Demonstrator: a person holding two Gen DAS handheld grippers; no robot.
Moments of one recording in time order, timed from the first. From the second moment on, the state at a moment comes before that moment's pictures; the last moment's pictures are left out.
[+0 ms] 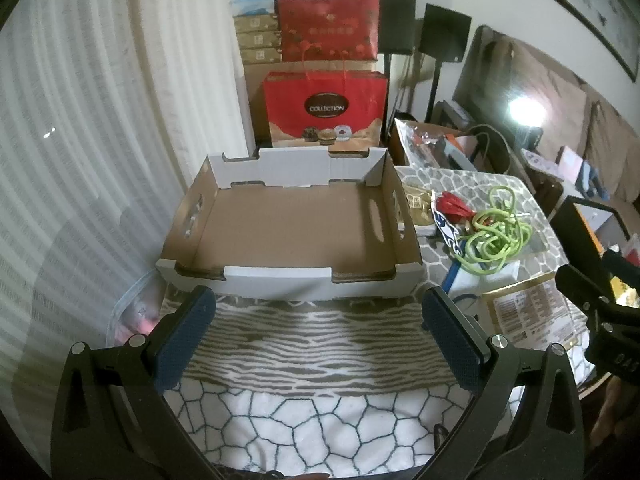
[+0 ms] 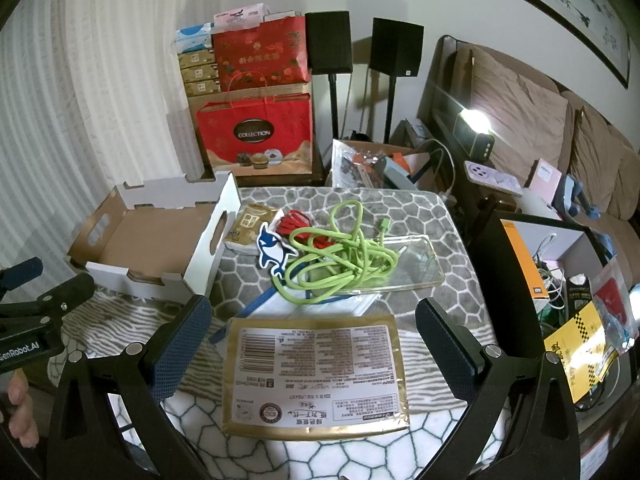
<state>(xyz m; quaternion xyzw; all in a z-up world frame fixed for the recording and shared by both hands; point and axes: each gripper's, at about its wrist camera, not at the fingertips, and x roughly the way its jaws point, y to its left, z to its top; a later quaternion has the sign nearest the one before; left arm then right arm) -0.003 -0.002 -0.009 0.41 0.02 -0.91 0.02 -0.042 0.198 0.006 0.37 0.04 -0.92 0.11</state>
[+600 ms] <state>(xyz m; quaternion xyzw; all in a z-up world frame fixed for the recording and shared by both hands) -0.004 -0.001 -0.009 0.42 0.02 -0.91 0.02 -0.043 0.197 0.006 0.37 0.04 -0.92 0.11</state>
